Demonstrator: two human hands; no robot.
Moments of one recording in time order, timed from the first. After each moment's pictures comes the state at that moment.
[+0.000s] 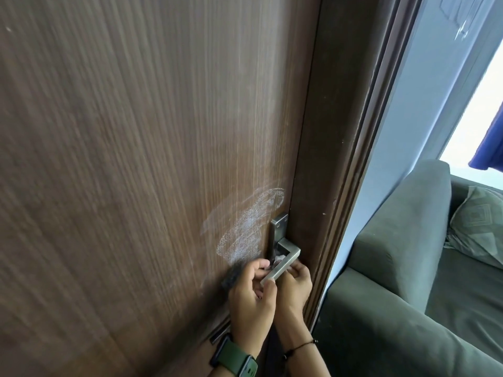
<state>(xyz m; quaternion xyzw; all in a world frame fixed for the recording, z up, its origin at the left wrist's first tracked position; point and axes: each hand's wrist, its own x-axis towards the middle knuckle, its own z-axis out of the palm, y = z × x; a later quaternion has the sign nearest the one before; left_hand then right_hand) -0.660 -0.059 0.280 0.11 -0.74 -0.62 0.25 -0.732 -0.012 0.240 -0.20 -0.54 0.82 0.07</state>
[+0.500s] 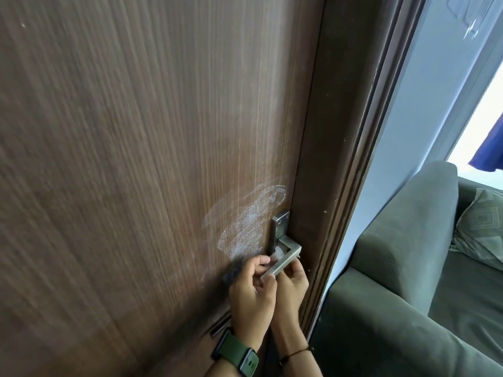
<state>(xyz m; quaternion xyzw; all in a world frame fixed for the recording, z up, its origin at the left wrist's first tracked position) -0.662 -0.058 0.279 0.12 -0.74 -0.61 0.25 -0.716 -0.014 0.245 -0.09 -0.50 0.86 0.04</state>
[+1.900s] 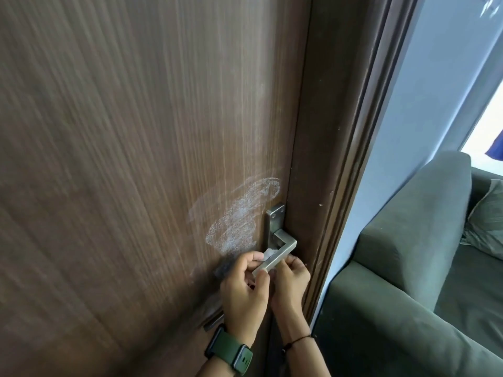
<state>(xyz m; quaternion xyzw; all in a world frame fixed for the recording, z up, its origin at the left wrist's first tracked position) -0.660 -0.052 0.276 0.13 -0.74 -0.59 0.30 -0.727 -0.003 0.242 -0.15 -0.53 0.84 0.01</state>
